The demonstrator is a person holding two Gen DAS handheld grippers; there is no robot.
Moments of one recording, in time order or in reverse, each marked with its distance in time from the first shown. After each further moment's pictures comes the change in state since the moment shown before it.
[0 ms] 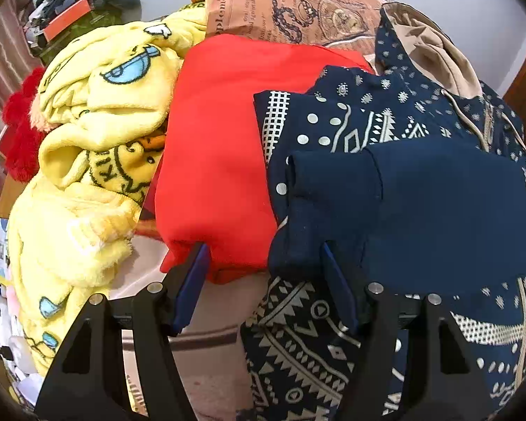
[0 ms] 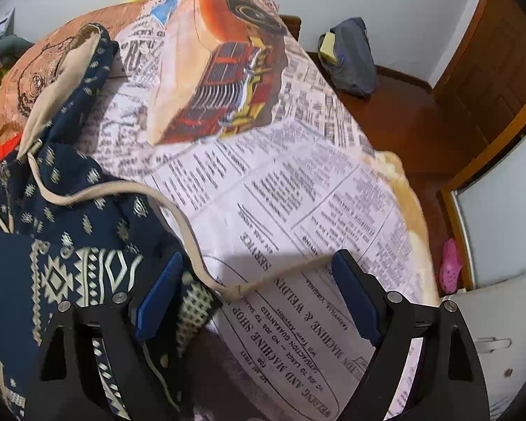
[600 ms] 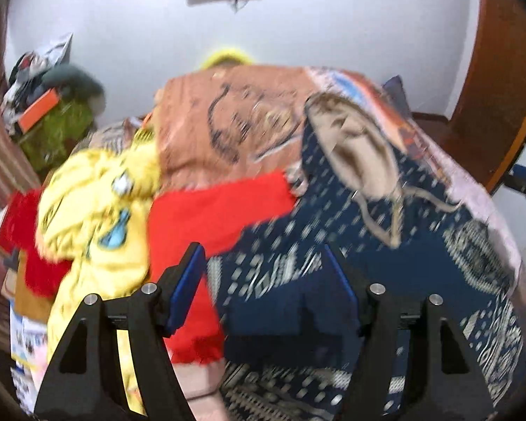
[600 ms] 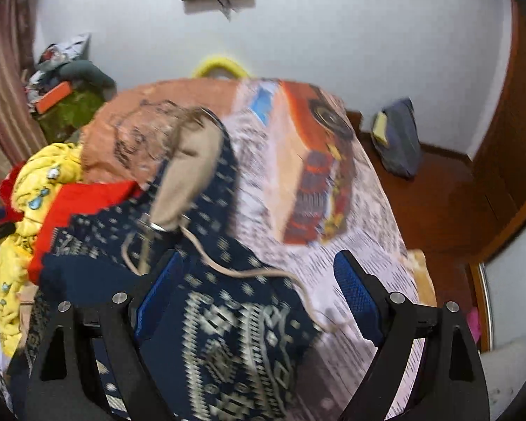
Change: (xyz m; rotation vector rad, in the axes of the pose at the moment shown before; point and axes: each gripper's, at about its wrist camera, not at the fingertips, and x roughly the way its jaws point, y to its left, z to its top) left arm -0.112 -0.069 0.089 0.183 -0.267 -0.091; right arm -0.118 0.064 0.026 -0.129 -0.291 0.207
